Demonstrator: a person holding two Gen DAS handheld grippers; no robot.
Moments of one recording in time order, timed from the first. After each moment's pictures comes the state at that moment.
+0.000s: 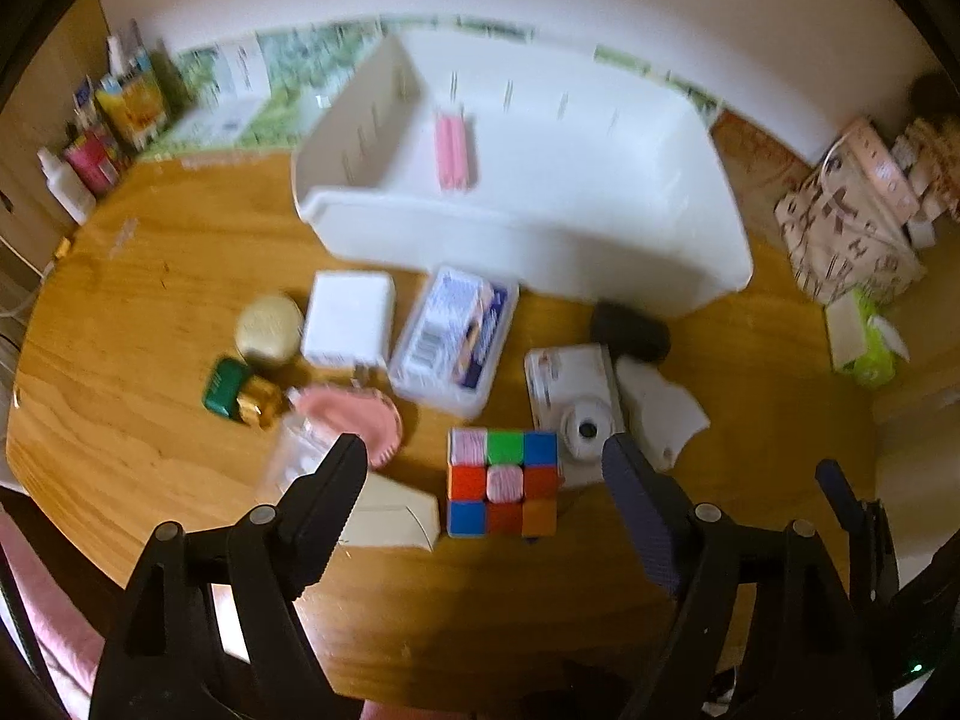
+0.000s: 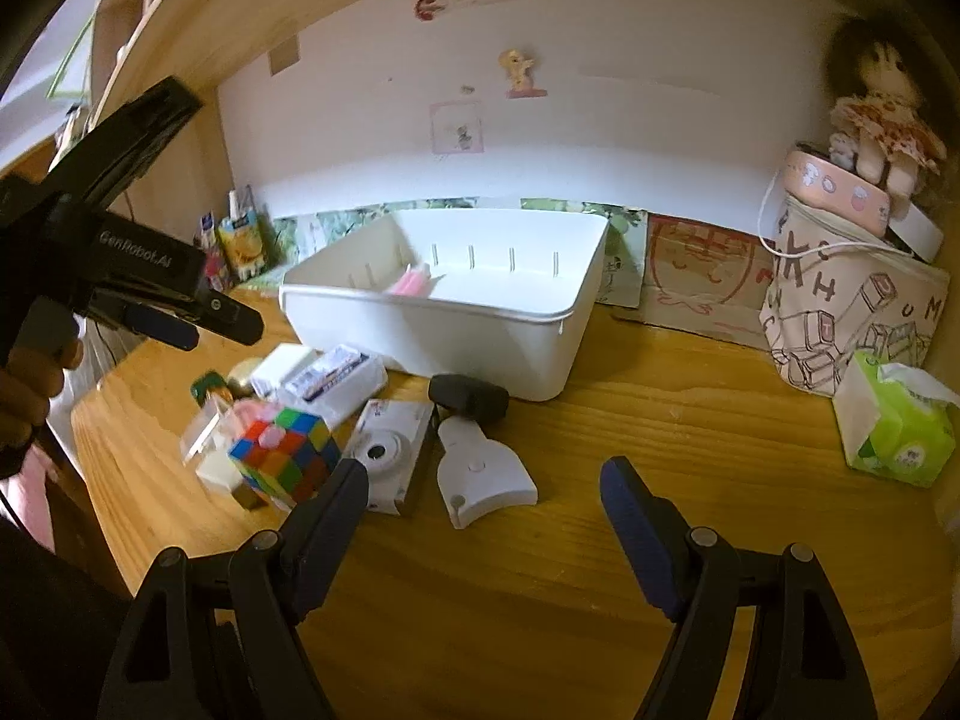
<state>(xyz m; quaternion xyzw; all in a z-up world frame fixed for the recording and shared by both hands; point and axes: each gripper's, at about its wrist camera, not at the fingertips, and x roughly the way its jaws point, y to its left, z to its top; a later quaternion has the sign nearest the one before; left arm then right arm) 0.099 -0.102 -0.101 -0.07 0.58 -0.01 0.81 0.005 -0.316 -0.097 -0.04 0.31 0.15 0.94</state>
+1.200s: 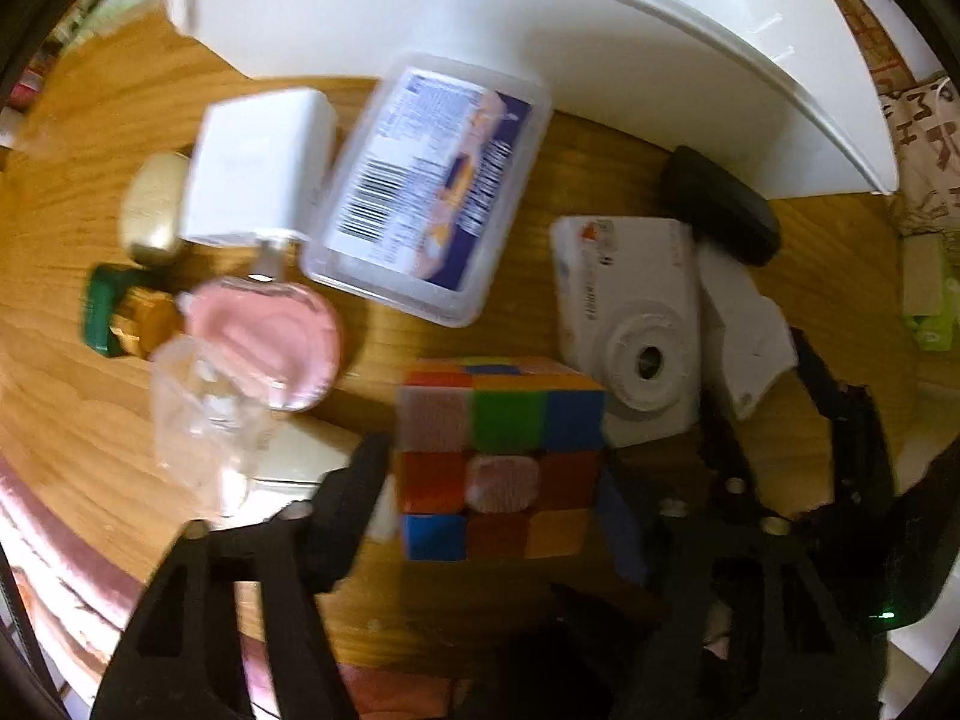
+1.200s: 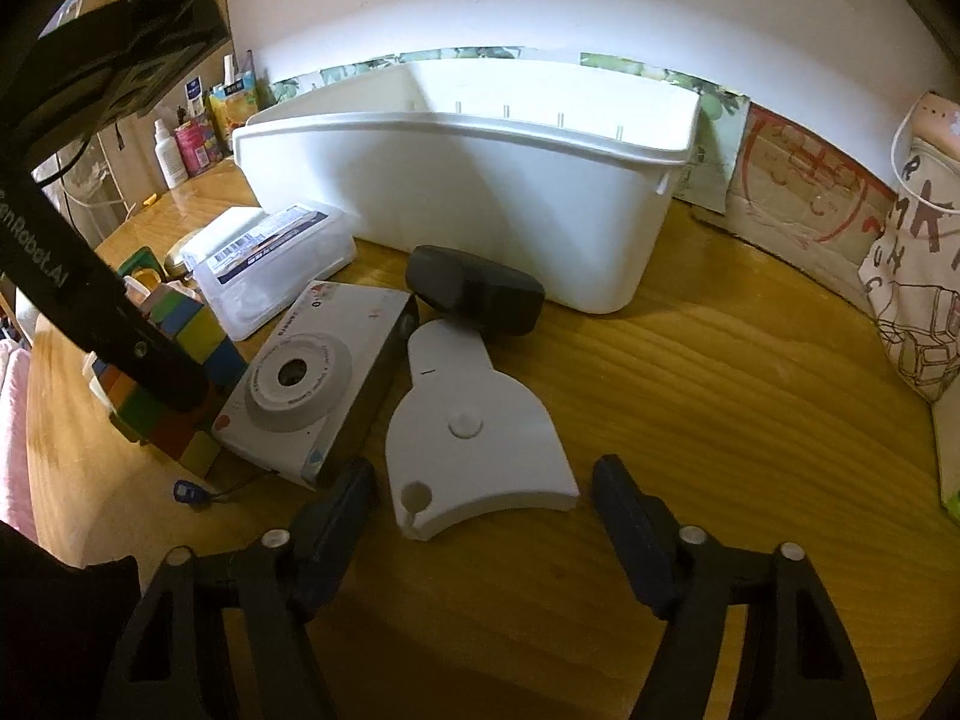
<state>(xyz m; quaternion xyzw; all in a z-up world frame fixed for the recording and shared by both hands) 0.159 -0.125 -0.190 -0.09 0.74 -0.01 0.66 0.091 -0.291 -0.174 -0.11 0.42 0.18 0.88</state>
